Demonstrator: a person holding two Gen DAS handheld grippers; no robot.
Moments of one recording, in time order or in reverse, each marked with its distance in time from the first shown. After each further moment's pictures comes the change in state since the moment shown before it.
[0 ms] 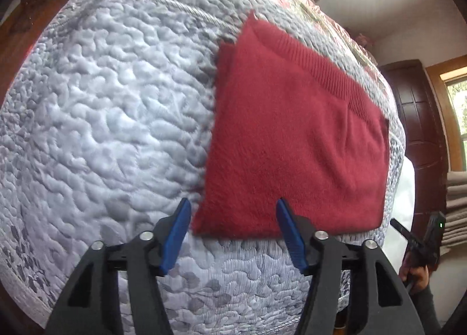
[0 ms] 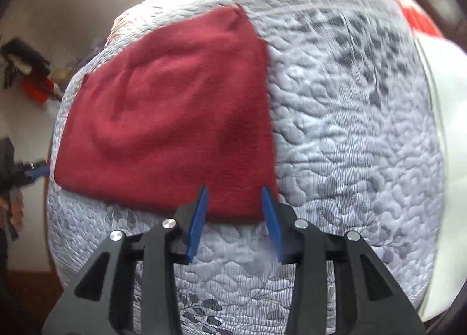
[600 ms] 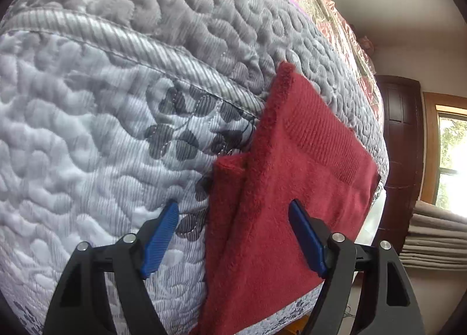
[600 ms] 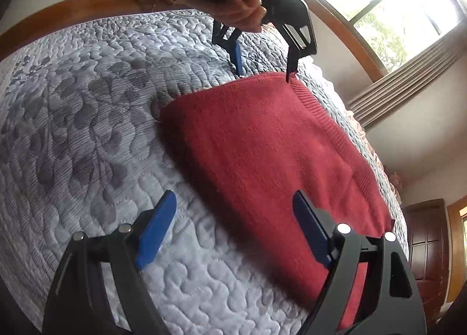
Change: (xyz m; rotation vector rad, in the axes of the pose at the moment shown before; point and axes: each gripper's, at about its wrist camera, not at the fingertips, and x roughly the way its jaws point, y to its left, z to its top) left arm 0.109 0.014 0.166 -0.094 0.228 -0.165; right arm 0.097 0.377 -0.069 -0.946 -0.277 -0.280
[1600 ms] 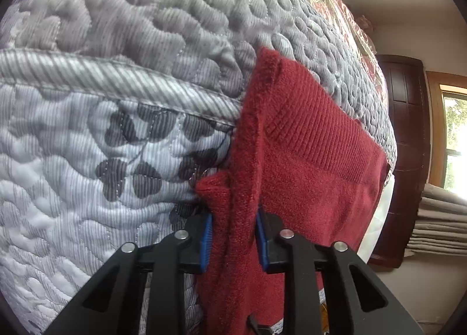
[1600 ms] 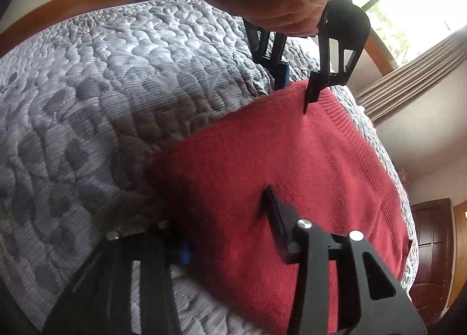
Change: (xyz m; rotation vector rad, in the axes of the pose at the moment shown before) left arm 0.025 -0.019 0.018 0.070 0.056 0.027; right arm 0.069 0.002 0.061 0.032 0.059 0.032
